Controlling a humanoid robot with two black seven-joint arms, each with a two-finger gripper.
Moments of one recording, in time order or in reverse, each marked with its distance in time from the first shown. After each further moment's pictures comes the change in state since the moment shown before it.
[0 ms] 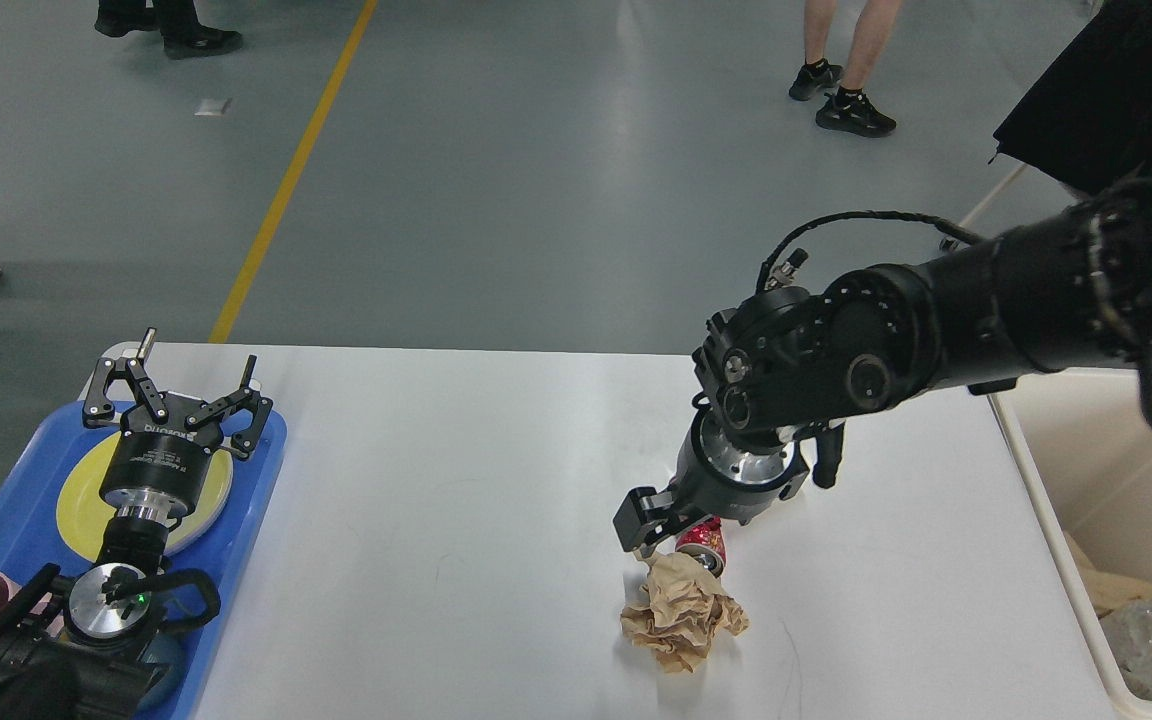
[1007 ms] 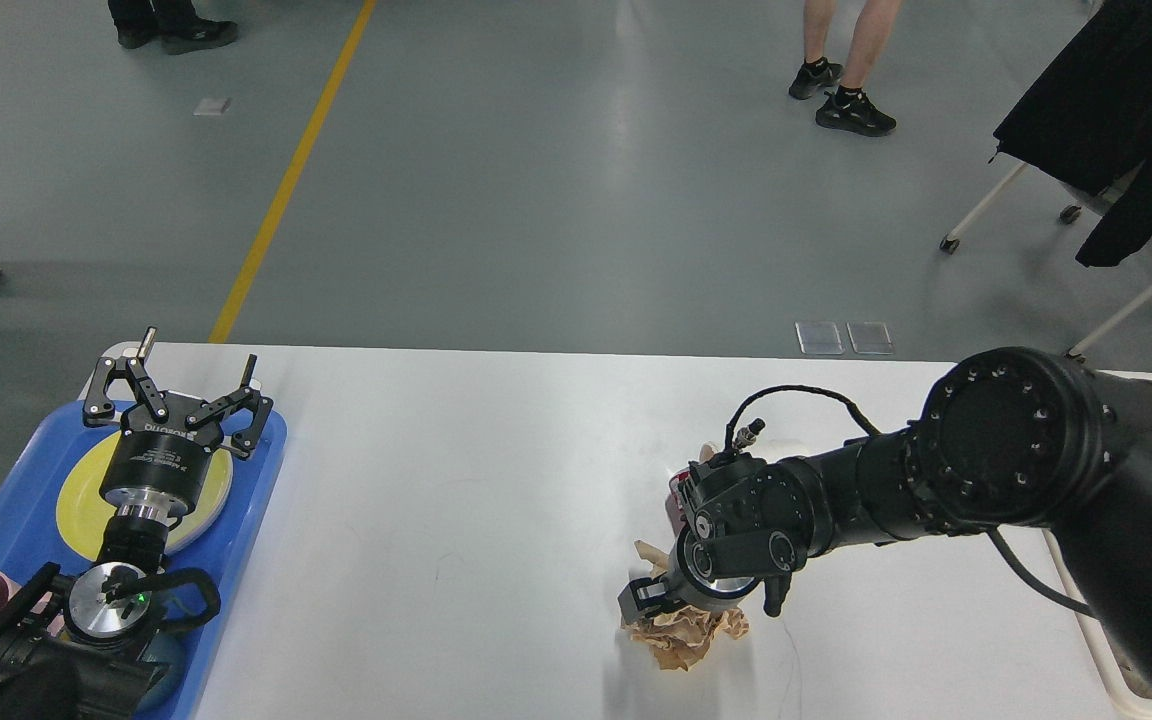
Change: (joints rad) left arm 0.000 0.000 0.000 0.001 0.000 -0.003 0.000; right arm -0.452 0.109 -0.050 -0.319 -0.135 -0.156 -0.031
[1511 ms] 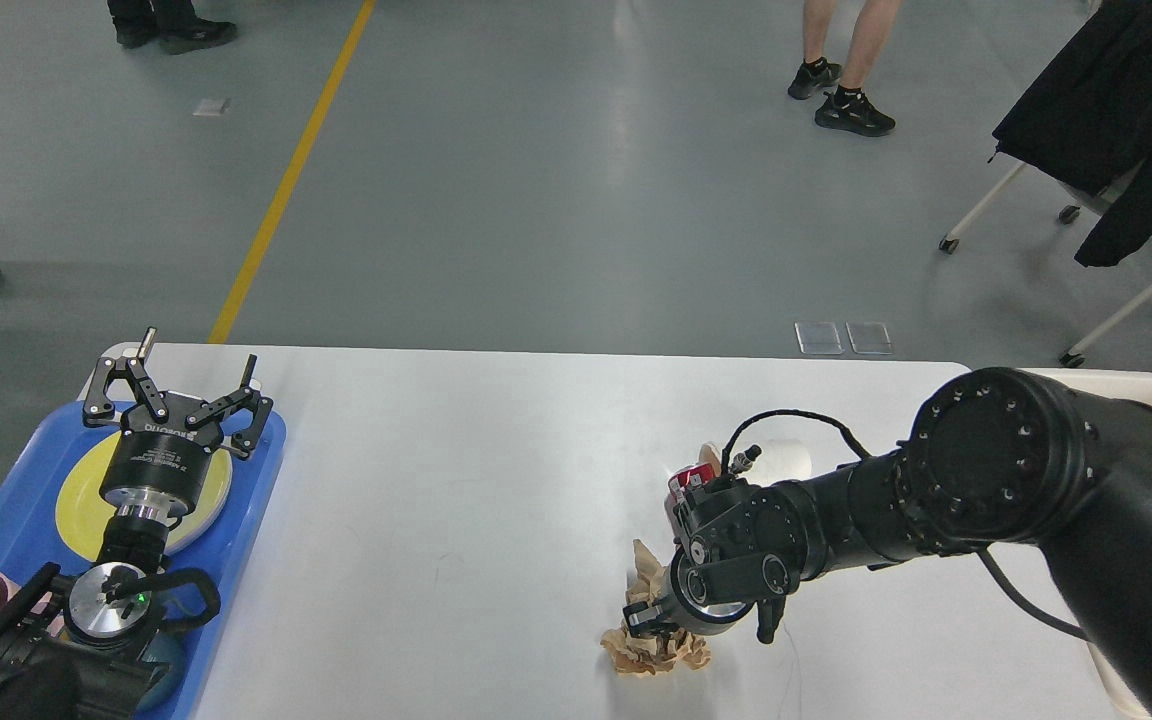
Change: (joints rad) left arm 0.000 0.000 0.000 0.000 0.000 0.000 0.000; right arm -0.039 0.019 0.003 0.010 0.010 -0.033 -0.001
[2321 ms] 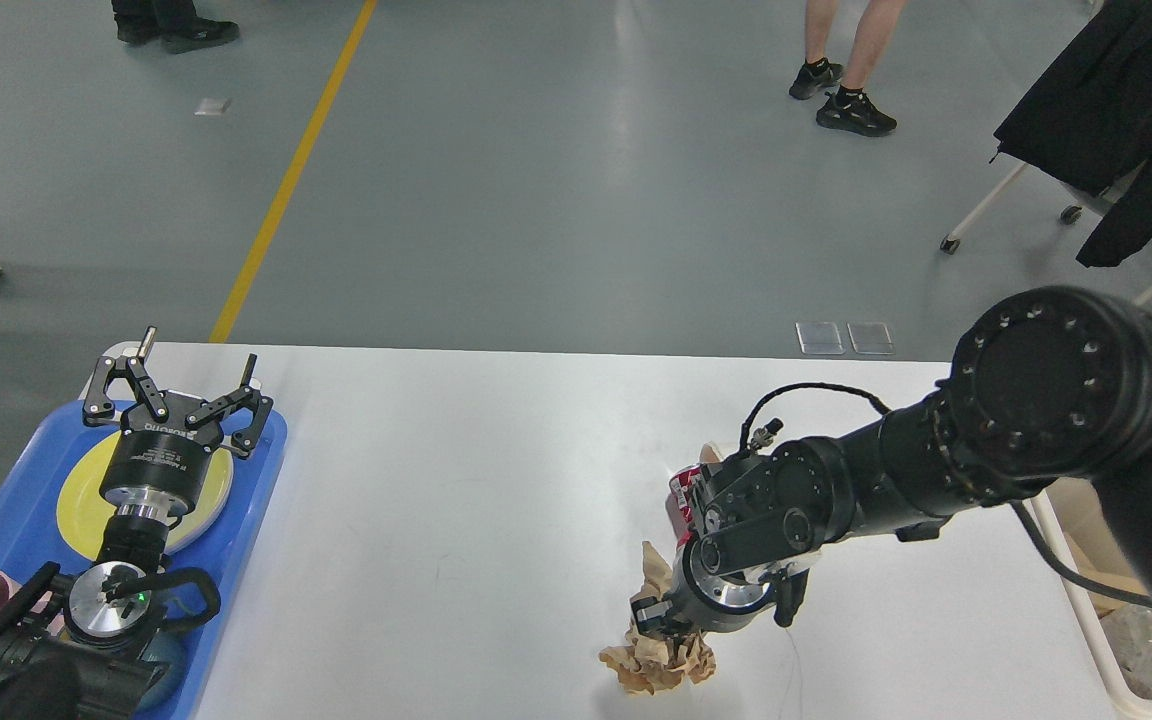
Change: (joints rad) left arm -0.001 0.000 0.000 -0.001 0.000 0.000 0.000; right arm 0.260 -0.117 0.003 0.290 0.186 0.020 0.001
